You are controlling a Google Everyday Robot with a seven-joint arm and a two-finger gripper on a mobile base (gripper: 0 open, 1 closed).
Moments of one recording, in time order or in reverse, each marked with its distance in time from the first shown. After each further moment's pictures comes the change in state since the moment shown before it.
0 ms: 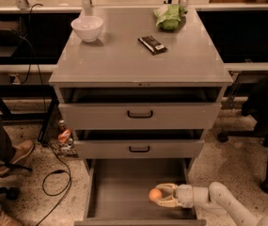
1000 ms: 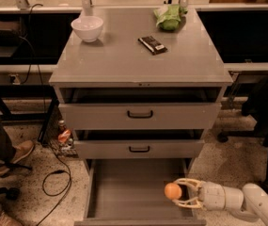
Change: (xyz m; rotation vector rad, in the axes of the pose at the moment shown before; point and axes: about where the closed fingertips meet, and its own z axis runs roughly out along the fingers) arm -0.192 0.098 -0.090 0.029 -0.214 -0.457
